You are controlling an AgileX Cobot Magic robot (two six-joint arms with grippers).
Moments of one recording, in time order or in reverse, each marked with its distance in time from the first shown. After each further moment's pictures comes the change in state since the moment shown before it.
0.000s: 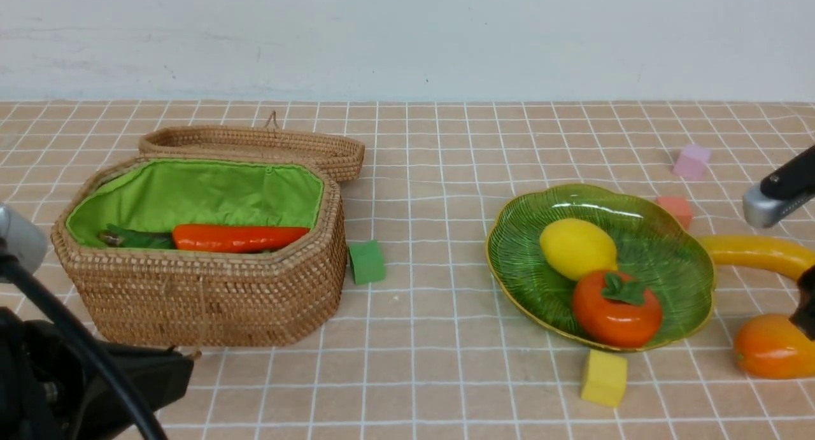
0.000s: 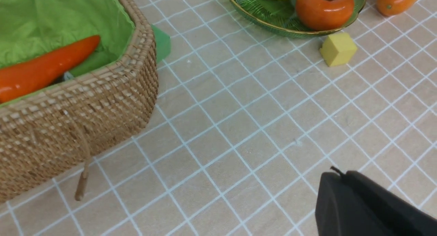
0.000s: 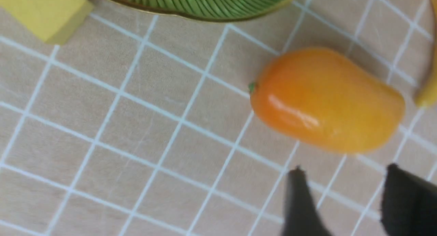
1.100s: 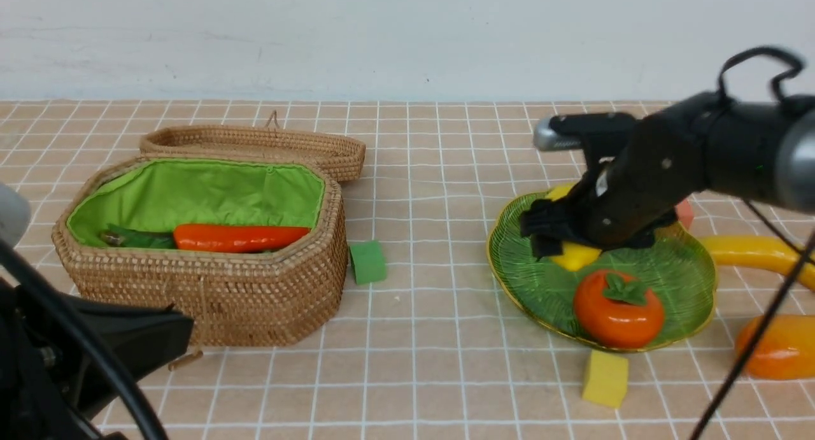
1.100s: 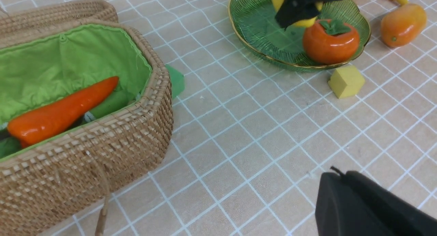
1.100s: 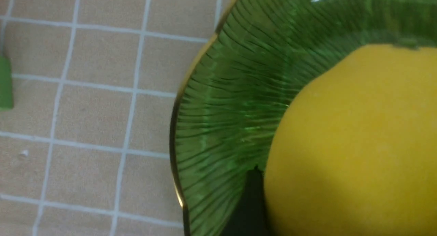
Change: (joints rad) right arm 0.349 0.461 -0.289 -0.023 -0.386 0.832; left arm 0.000 0.000 0.000 0.064 -0.083 -0.005
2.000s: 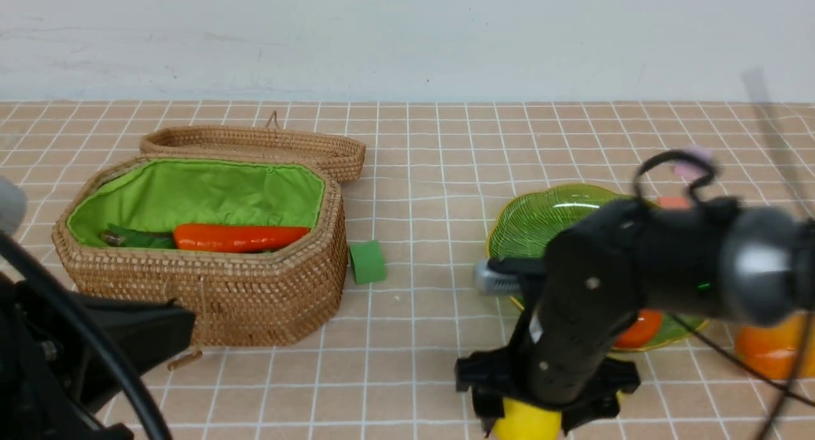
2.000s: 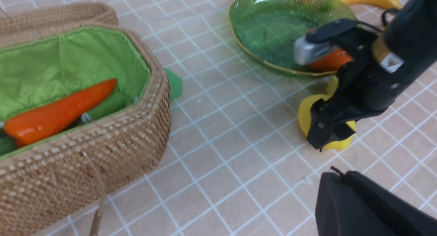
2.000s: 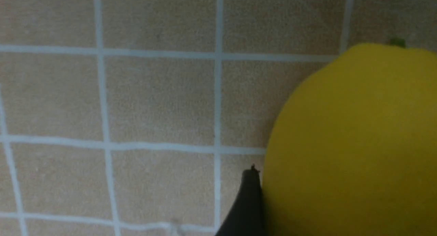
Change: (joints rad) right arm 0.285 -0.036 0.221 0.157 0.209 0.298; left arm 0.000 -0.001 0.000 0.000 -0.009 -0.024
